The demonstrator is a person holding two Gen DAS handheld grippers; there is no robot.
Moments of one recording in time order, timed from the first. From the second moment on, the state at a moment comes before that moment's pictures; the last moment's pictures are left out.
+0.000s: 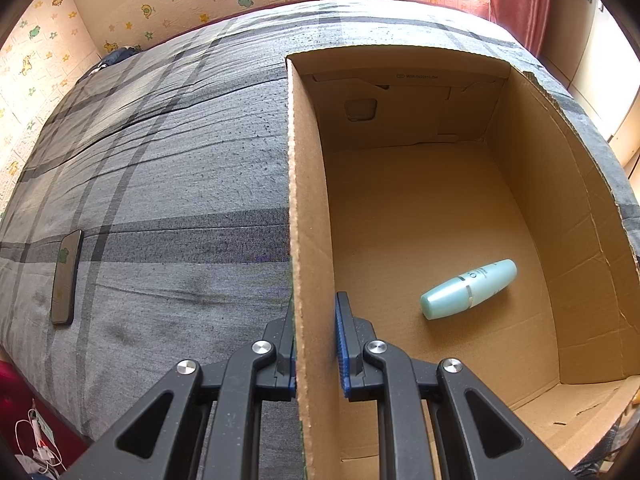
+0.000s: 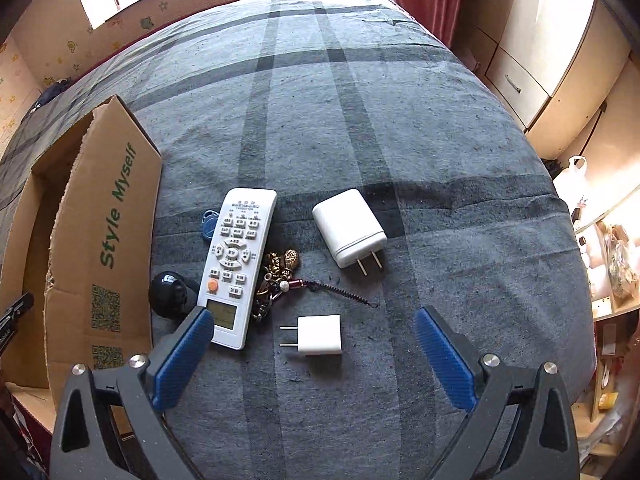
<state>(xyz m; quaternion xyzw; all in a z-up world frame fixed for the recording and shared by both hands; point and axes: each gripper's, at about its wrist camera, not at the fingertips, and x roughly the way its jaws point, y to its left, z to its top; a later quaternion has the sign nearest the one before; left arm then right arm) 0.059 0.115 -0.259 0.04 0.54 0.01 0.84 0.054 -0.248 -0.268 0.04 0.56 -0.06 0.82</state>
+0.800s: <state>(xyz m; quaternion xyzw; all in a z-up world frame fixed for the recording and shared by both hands) 0.059 0.115 -0.258 0.04 0.54 0.01 0.84 0.049 -0.251 -0.300 0.05 0.60 -0.03 0.80</state>
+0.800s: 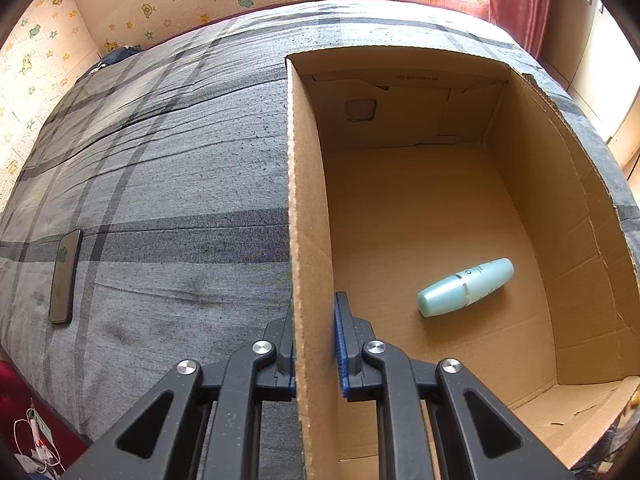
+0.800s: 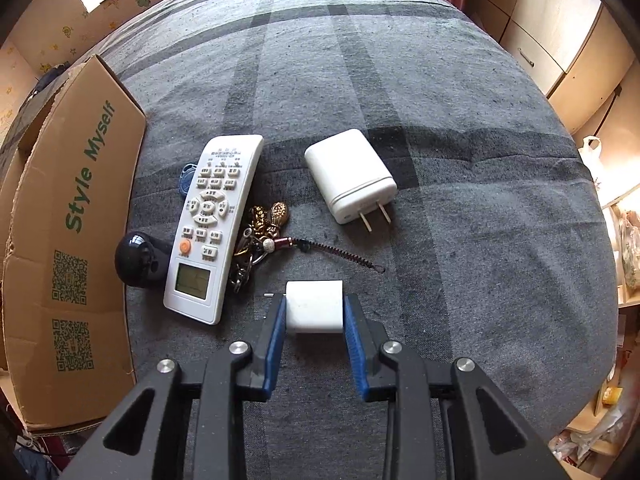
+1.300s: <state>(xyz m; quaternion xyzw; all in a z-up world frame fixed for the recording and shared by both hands) 0.059 0.116 -0.258 0.04 0.54 0.01 0.84 0.053 -0.238 -0.262 0.05 0.59 -0.02 0.81</state>
